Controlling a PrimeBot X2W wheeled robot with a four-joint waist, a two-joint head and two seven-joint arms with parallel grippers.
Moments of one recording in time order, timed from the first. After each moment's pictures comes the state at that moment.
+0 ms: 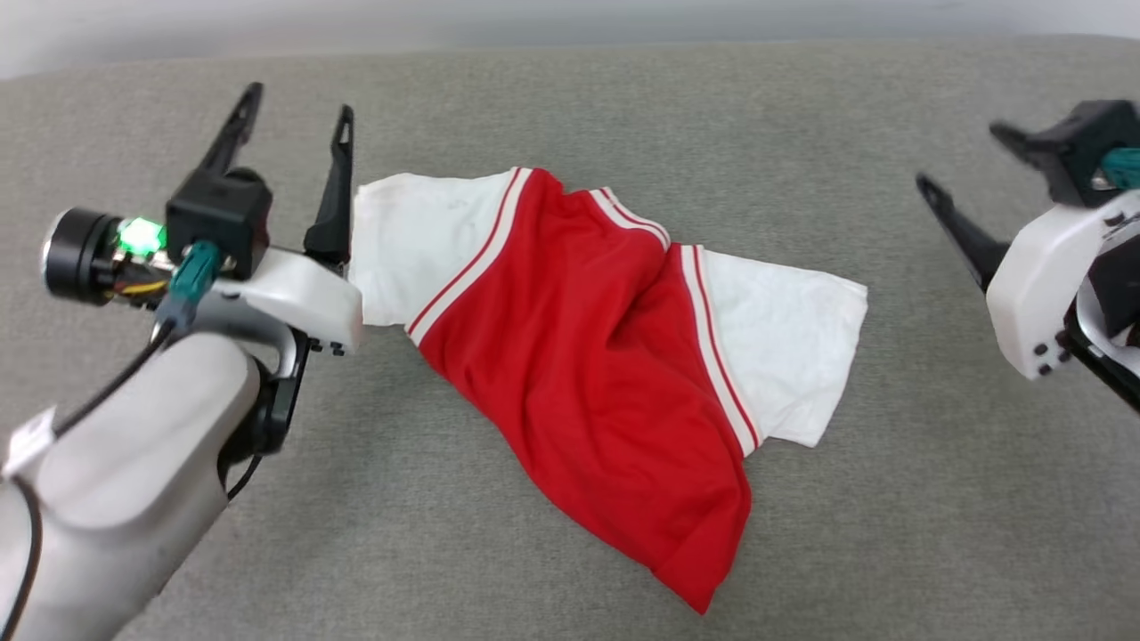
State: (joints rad) left arm -0.83 0.68 -0.90 0.21 -0.72 0.43 -0.26; right arm -0.66 -0.61 0.42 0.06 0.36 0.13 0.43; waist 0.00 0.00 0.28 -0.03
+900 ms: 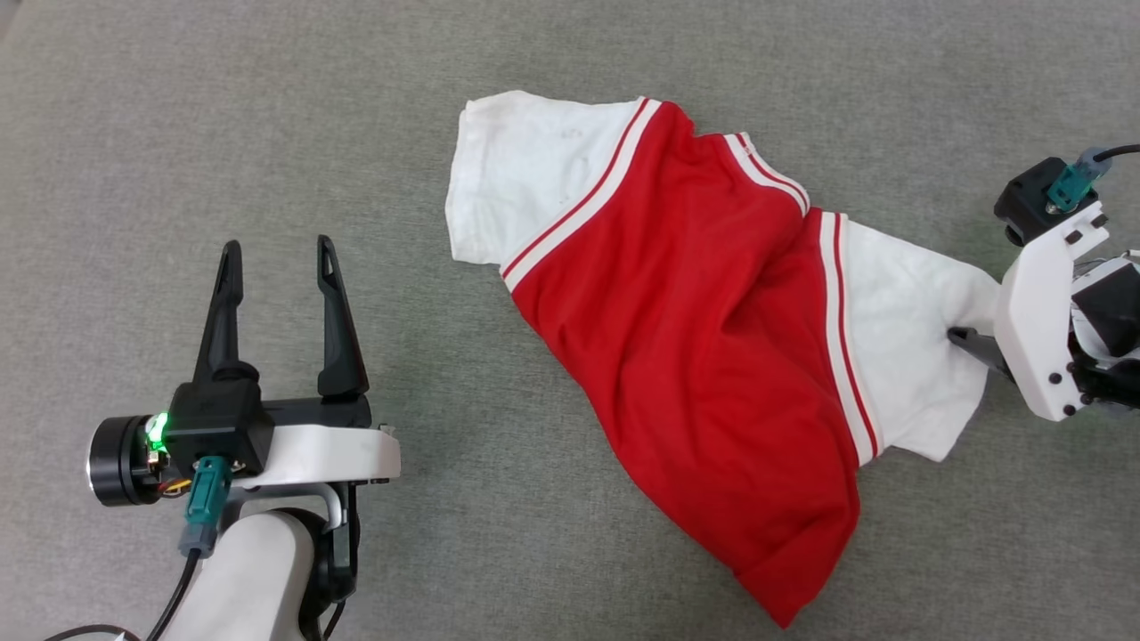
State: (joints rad) left arm -0.27 0.29 -0.28 -0.03 -0.27 0.36 -0.26; right arm -0.80 -0.74 0.75 0.31 0.77 0.13 0.82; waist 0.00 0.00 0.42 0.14
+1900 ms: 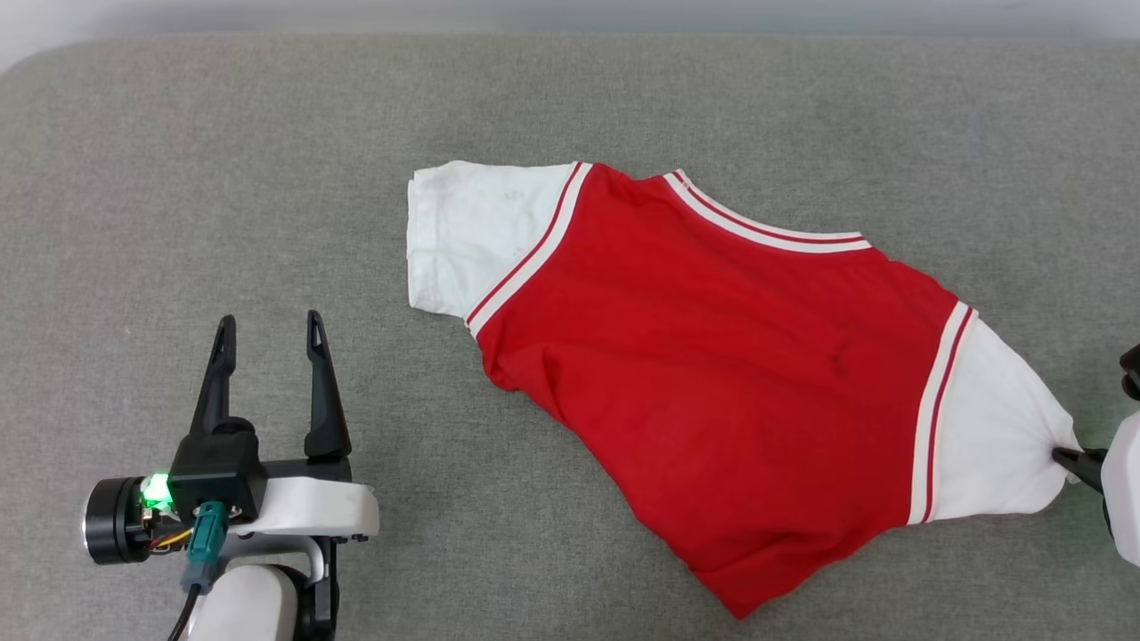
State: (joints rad) left arm -0.15 0.18 -0.11 0.04 -0.13 0.20 -0.26; right arm -0.44 -0.88 0.63 0.37 0.89 0.13 0.51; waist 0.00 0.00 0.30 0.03
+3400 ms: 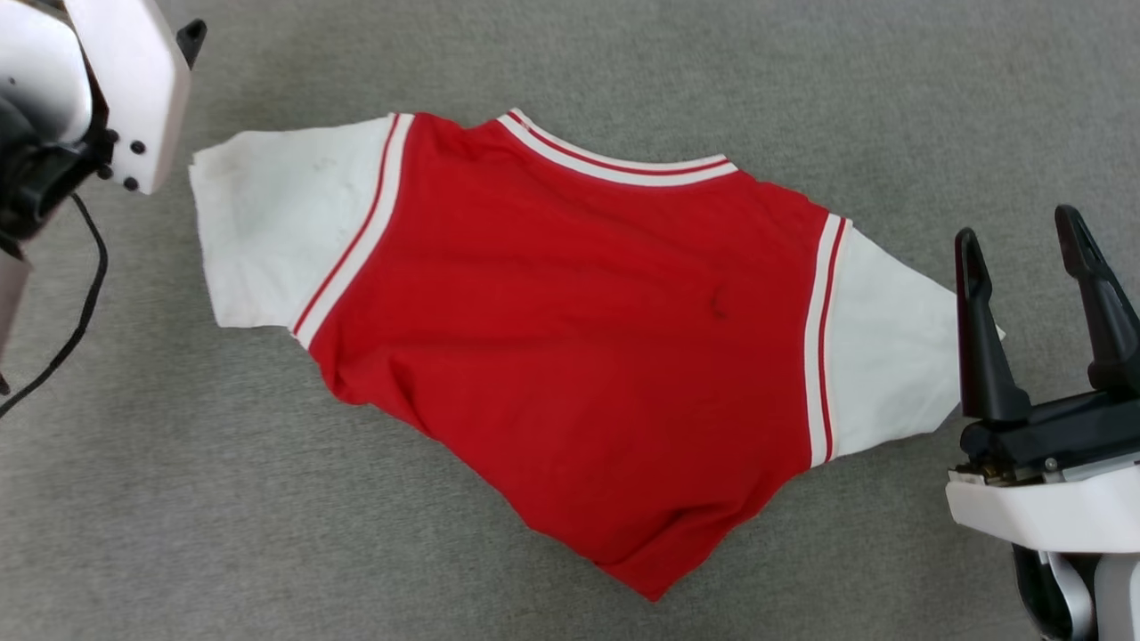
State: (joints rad) left arm -1.07 0.68 -0.52 0.33 -0.49 -0.13 0.67; right arm -0.13 -0.12 0.00 -0.28 0.09 0.13 -0.18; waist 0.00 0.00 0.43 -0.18
